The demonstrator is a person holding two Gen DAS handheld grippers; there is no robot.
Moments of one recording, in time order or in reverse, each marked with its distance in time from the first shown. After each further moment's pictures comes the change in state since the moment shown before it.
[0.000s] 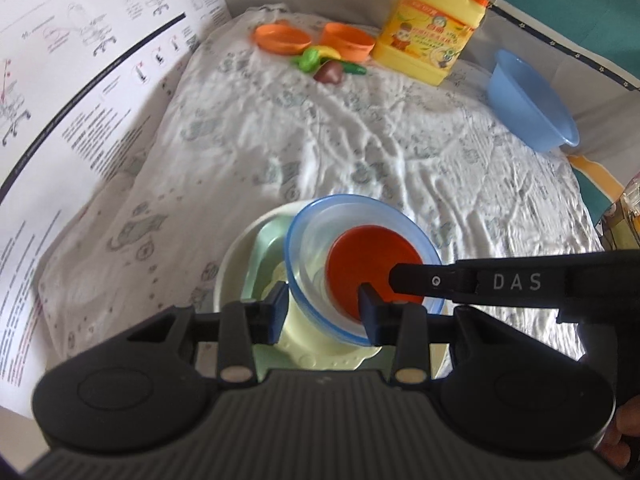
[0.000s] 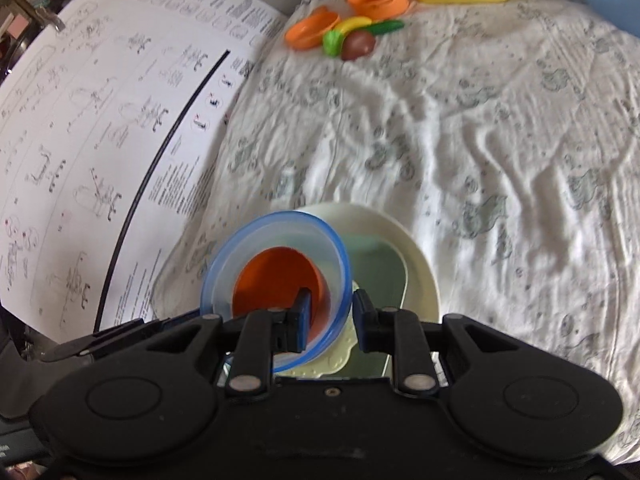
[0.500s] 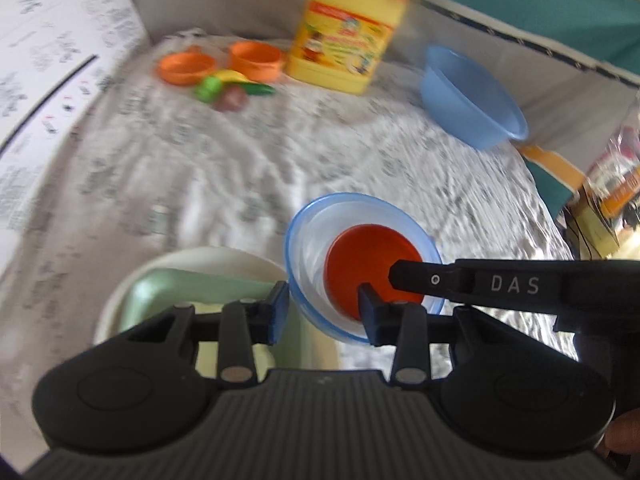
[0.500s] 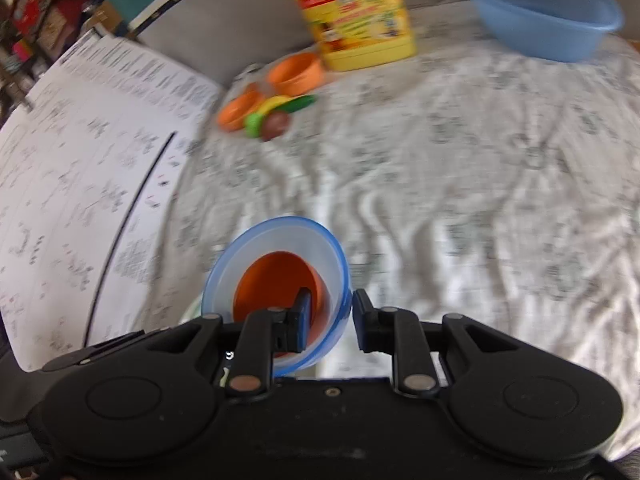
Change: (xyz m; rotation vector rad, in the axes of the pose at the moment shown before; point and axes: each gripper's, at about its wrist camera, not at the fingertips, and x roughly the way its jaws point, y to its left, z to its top) left arm 0.011 -0.079 0.024 0.091 -0.049 -0.084; right arm -0.060 -0.063 0.007 0.095 -0.170 -0.061
